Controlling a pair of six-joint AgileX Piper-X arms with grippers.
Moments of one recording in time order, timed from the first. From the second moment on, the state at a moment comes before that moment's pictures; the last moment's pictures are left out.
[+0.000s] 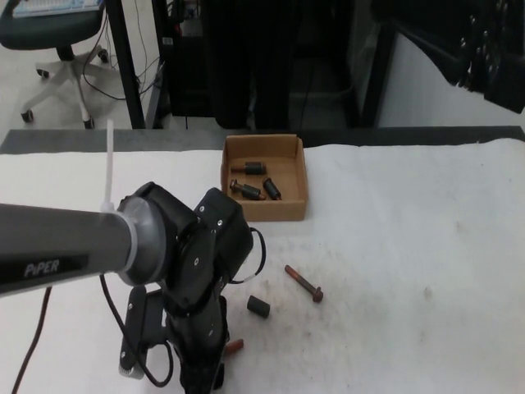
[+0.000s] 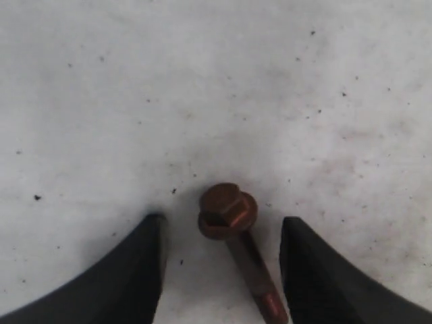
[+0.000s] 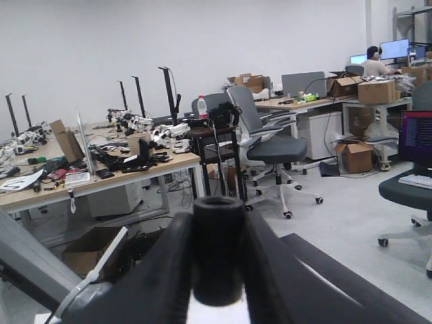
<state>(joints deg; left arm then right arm) -38.4 97.0 -51.8 40.2 -3.5 -125.7 20.0 57.2 -43.8 -21.3 -45.1 16.7</state>
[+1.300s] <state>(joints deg) -32.4 95.2 -53.7 27.1 -3.6 -53.7 20.1 57.2 -43.8 -18.4 -45.4 16.7</state>
